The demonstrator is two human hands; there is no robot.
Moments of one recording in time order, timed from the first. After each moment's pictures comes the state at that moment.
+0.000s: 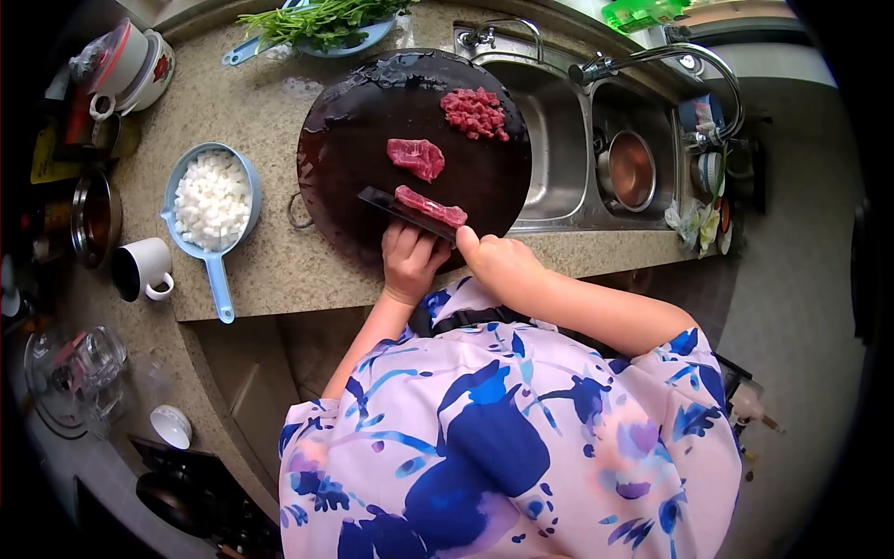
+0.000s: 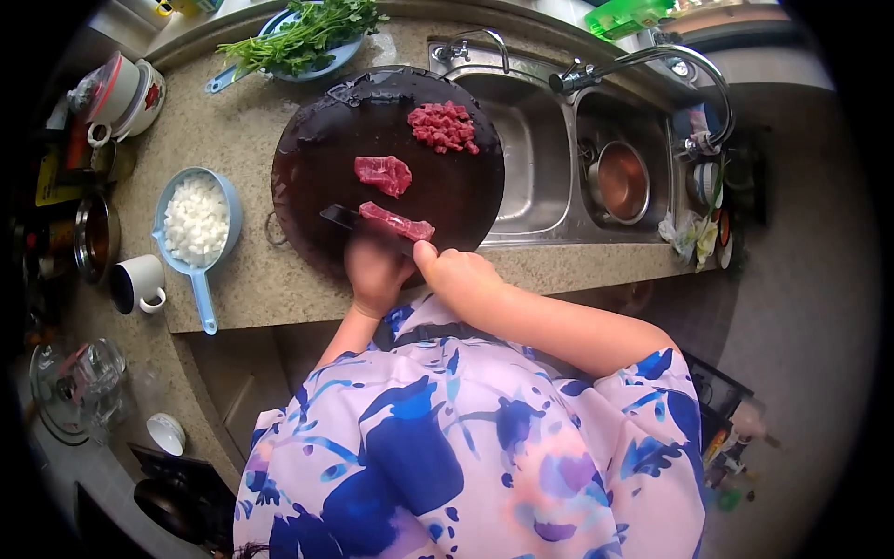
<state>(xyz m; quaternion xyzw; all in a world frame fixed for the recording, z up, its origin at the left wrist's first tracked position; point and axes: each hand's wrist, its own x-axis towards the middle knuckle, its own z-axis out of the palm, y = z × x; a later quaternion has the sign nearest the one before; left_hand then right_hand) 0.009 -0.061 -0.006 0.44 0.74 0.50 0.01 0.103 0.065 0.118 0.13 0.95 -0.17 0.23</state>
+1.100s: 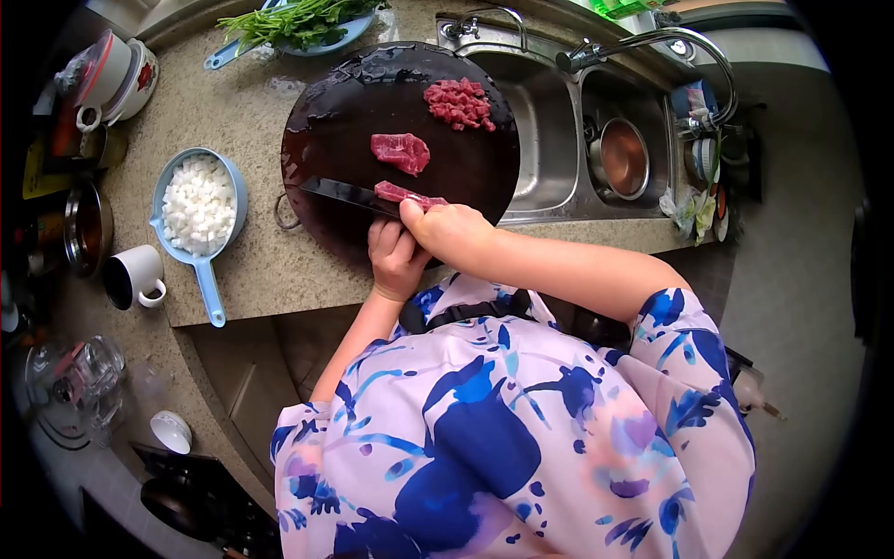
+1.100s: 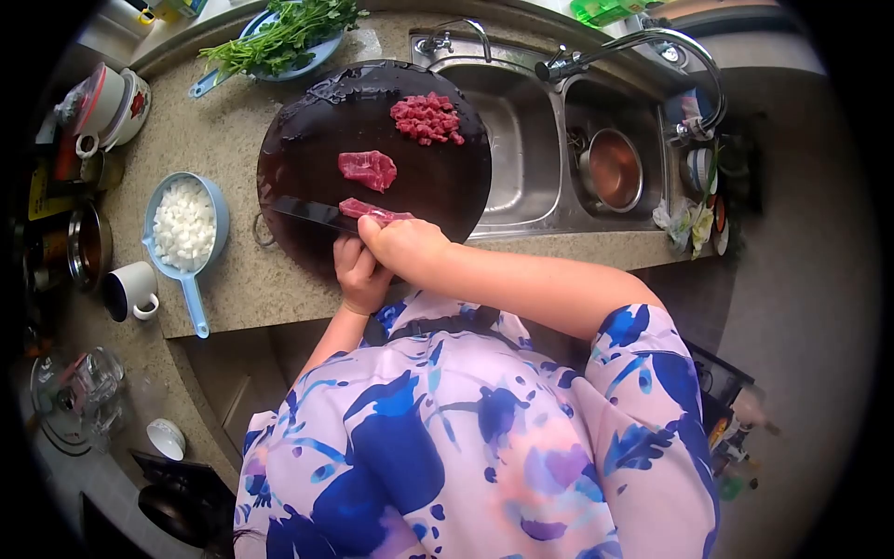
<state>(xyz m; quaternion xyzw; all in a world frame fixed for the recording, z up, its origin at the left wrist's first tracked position) 0.011 -0.059 0.001 0.44 0.74 0.52 -0.05 0.060 0.073 0.093 0.06 0.96 -0.22 0.17</state>
